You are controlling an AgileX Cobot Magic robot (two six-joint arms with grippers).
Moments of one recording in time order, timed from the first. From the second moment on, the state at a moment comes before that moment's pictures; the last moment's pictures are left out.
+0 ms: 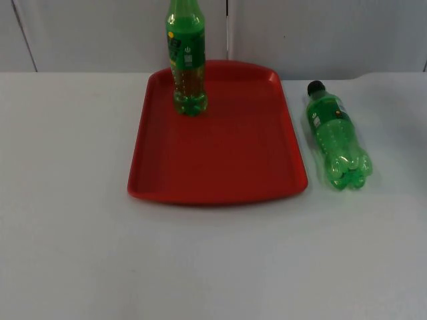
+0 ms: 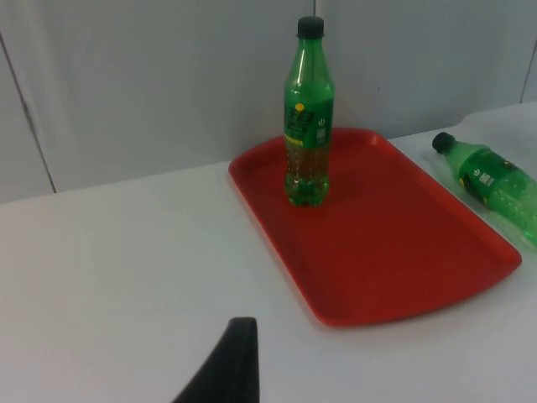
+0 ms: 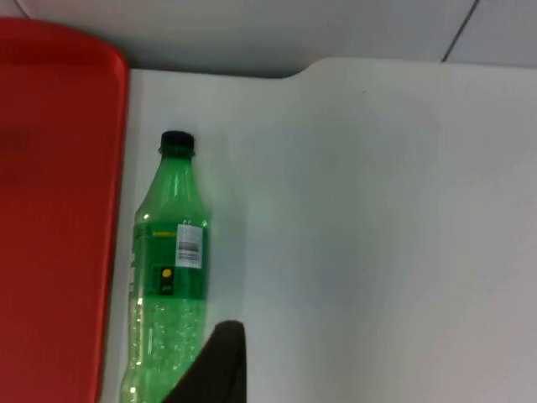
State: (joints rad) right arm 0.11 1.80 -1.92 -0.01 1.15 0.02; left arm -0.34 0.00 -0.46 -0.01 0.81 0.00
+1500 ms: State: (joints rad) right arm 0.30 2.51 -2.34 0.01 1.22 0.33; left arm -0.34 0.00 -0.46 -0.01 0.81 0.00
